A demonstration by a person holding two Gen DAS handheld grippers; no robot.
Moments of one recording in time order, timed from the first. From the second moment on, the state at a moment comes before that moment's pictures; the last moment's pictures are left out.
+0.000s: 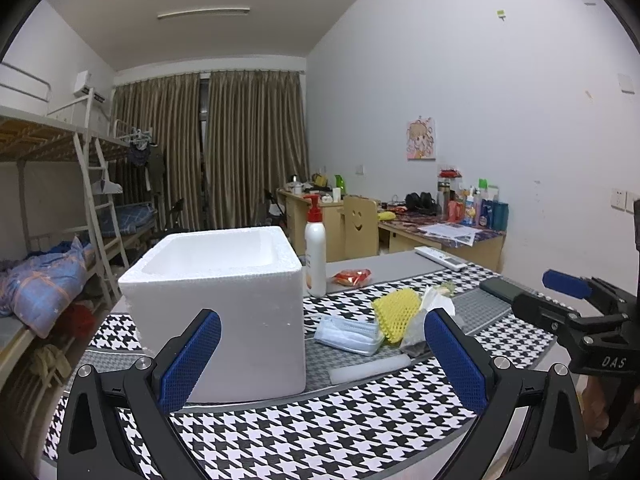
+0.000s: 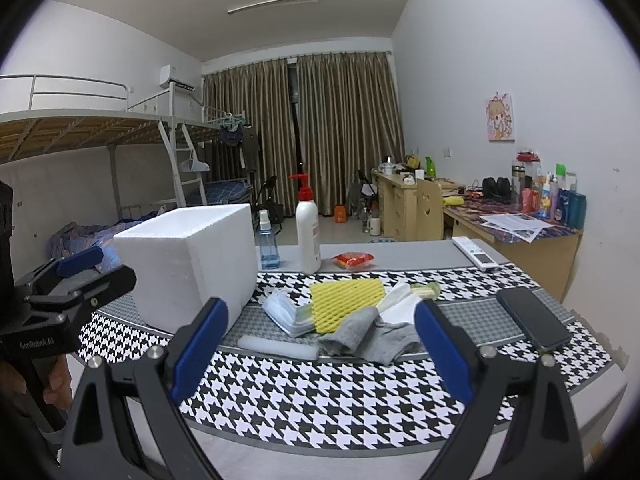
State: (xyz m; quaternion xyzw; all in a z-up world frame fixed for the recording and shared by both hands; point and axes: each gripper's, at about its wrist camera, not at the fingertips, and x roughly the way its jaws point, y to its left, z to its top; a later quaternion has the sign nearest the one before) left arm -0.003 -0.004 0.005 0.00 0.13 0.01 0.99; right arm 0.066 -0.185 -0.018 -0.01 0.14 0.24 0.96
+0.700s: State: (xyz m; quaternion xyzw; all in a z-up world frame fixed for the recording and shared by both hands) left arm -0.003 -0.004 0.006 0.01 0.12 0.02 0.99; right arm 0.063 -0.184 -0.019 -0.01 0.14 0.24 0.96
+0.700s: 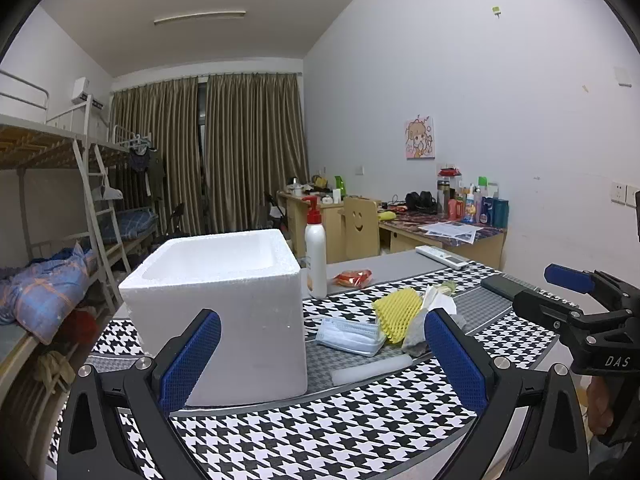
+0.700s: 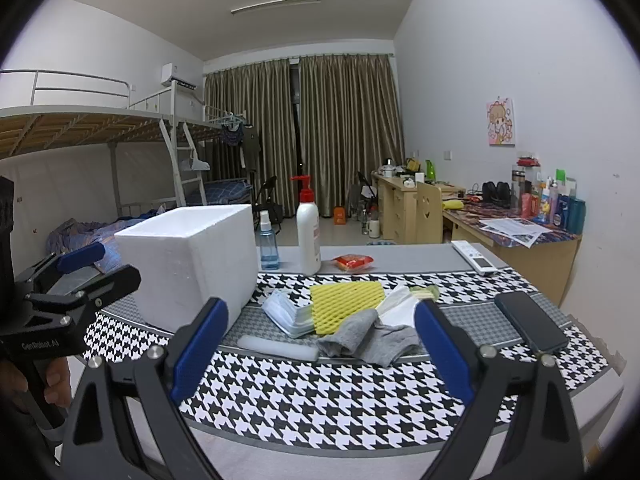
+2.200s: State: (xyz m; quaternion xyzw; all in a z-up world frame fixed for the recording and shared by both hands) left arm 0.061 -0.063 -0.013 0.04 0.20 -0.03 0.98; right arm 0.122 -0.214 -0.028 -0.02 0.19 0.24 0.95
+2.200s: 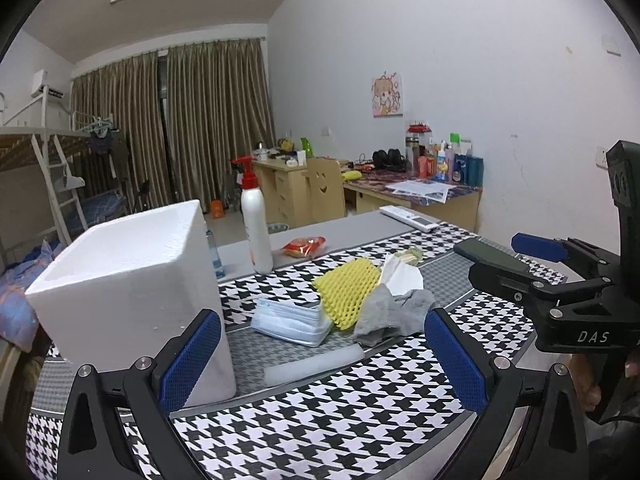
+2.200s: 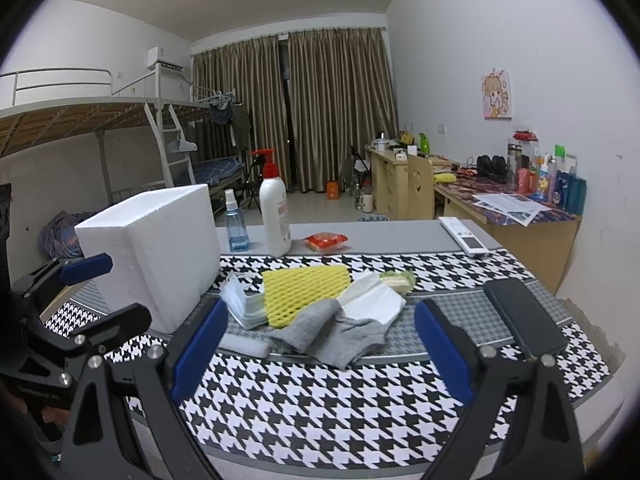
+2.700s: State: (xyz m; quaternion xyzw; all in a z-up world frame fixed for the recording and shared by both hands) left arm 0.106 -0.082 -0.029 0.03 0.27 -0.01 0.96; right arm 0.154 -0.231 -0.041 -0.01 0.23 0.25 0.94
